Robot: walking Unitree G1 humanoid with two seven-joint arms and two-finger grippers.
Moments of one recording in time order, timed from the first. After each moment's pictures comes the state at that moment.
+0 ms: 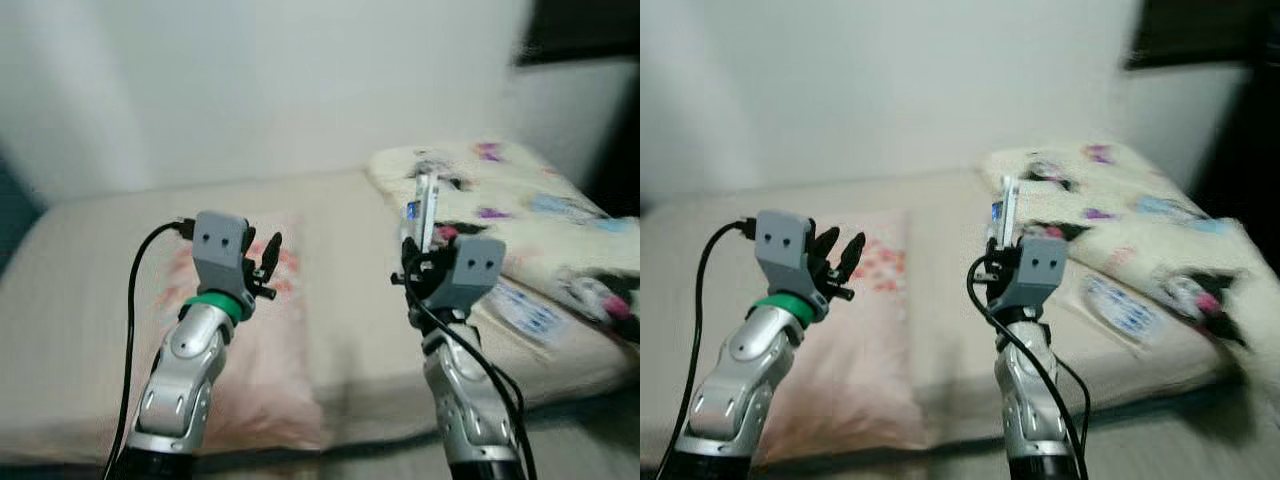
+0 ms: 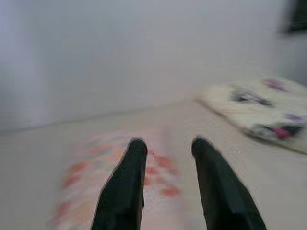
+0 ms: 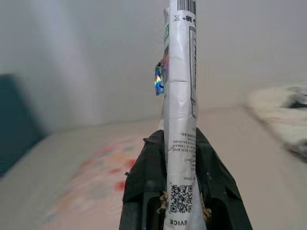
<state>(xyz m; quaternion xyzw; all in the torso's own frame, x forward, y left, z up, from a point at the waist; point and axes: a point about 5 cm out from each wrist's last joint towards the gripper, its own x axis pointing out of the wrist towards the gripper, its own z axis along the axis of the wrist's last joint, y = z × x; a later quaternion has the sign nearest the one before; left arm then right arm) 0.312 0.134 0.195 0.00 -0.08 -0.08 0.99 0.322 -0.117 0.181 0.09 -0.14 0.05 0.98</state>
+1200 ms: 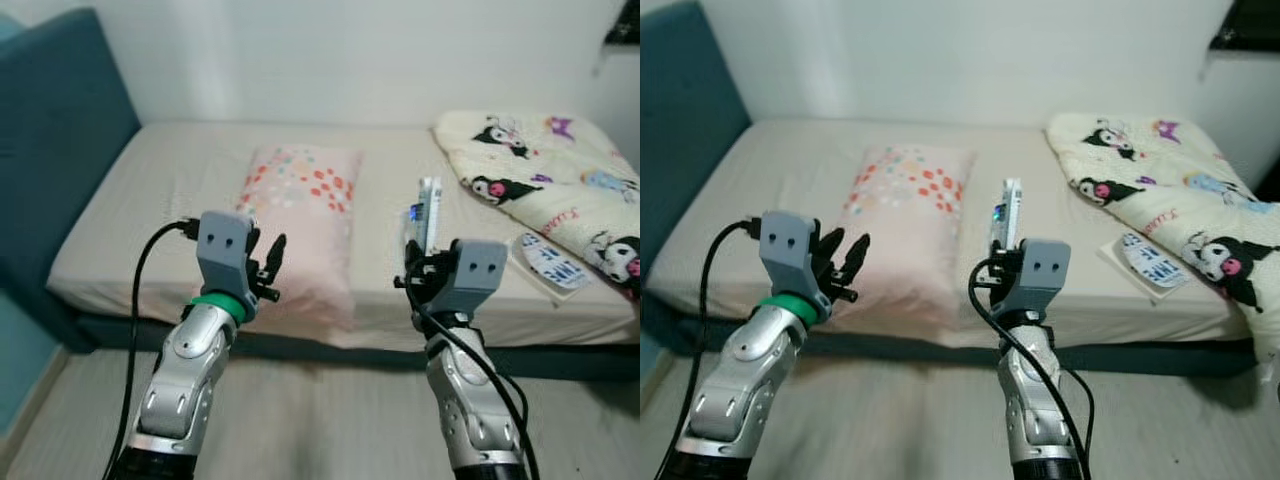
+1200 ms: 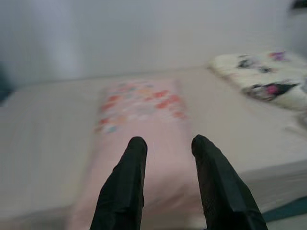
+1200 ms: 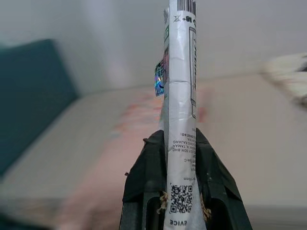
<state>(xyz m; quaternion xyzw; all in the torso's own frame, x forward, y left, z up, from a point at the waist) 0.316 0.127 0.202 0.02 -0.08 -0.10 0.99 0.320 -0.119 0.178 0.09 -0.14 0.05 0.98</state>
